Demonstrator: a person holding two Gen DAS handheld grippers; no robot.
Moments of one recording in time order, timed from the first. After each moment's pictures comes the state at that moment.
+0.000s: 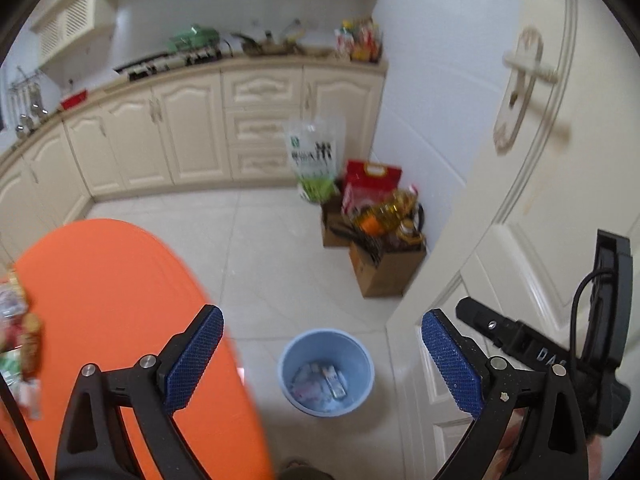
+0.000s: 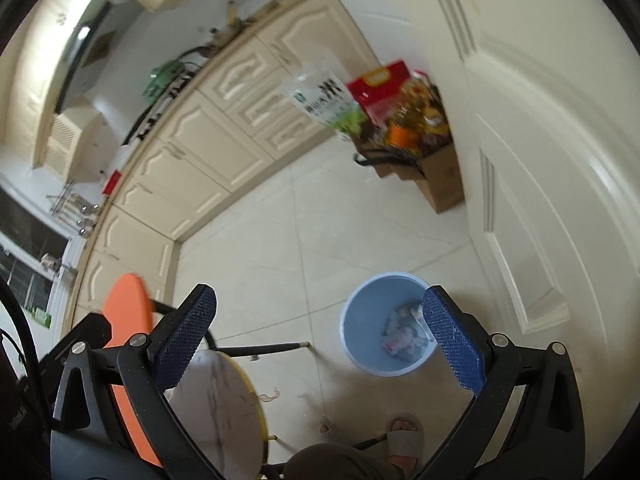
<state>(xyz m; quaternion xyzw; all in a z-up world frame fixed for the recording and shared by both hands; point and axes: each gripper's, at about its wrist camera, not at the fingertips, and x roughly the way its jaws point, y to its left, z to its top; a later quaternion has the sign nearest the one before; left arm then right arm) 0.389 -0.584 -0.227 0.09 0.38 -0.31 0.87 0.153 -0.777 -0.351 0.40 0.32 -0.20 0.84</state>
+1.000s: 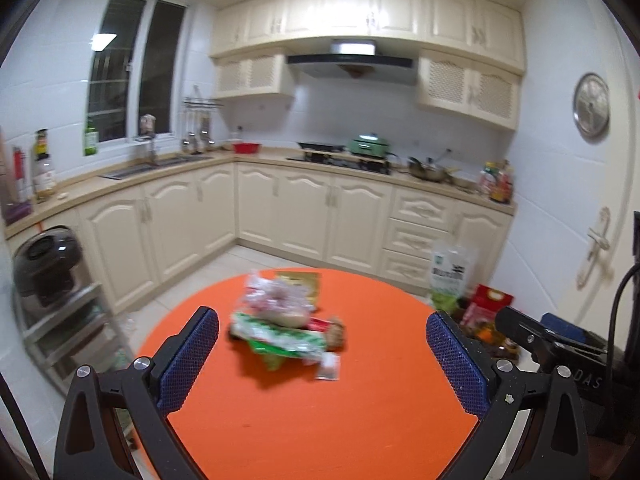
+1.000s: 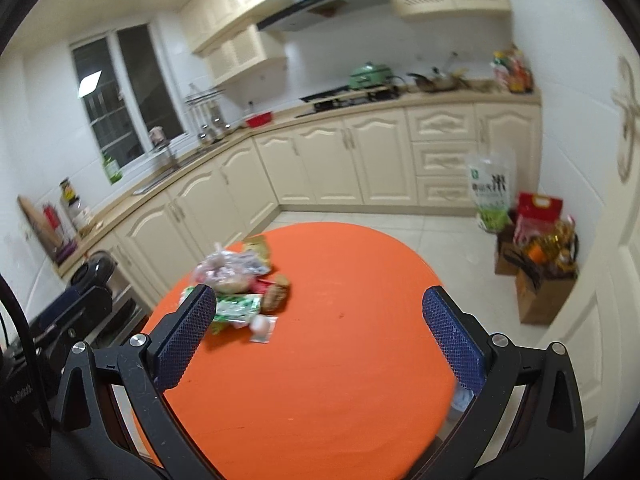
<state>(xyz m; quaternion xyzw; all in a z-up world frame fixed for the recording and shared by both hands) 0.071 -0.203 -0.159 -0.02 0.22 -0.09 0.97 0.197 -0.419 -0.164 0.13 0.27 -0.01 0.95</state>
